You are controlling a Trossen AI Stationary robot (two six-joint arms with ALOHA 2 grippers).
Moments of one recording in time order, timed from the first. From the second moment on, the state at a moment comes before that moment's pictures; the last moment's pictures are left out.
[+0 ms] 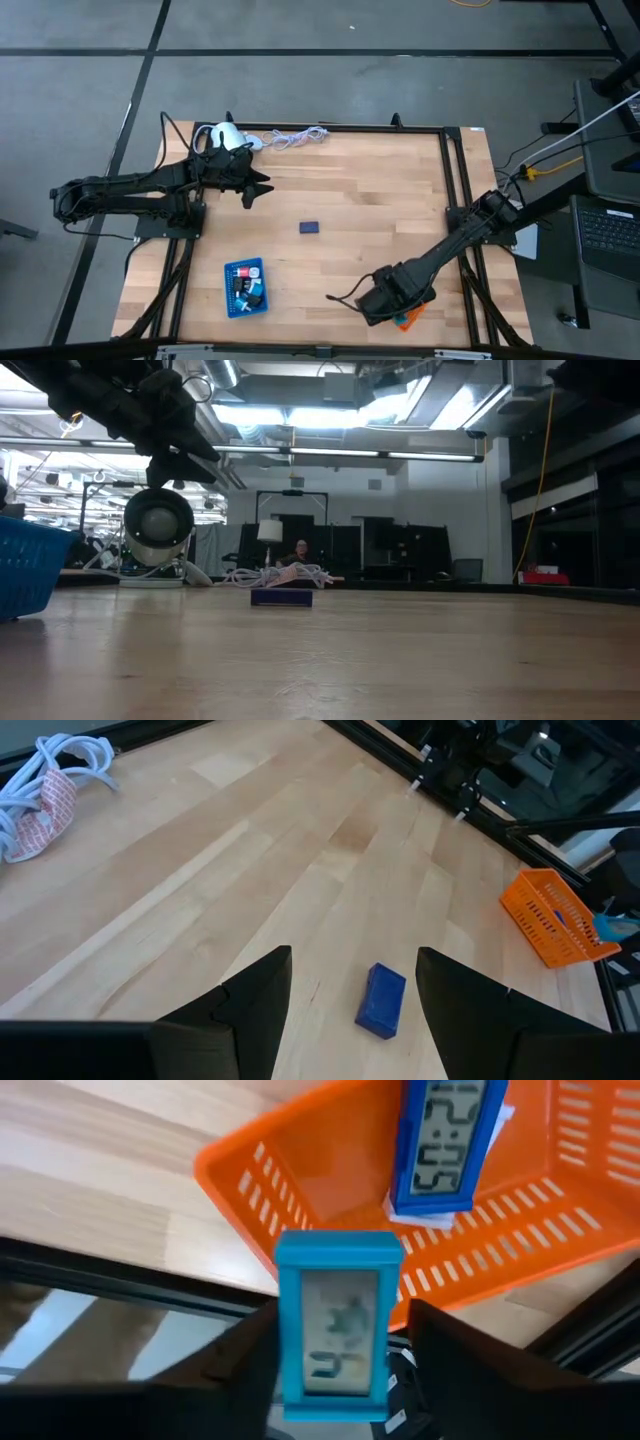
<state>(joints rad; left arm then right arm) 0.34 0.77 0.46 -0.16 0.13 -0.43 0.66 1.93 1.51 -1.11 -0.36 1.85</state>
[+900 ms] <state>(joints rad) 0.34 0.77 0.46 -0.16 0.12 -0.43 0.64 1.93 1.51 -1.12 -0.25 1.85</state>
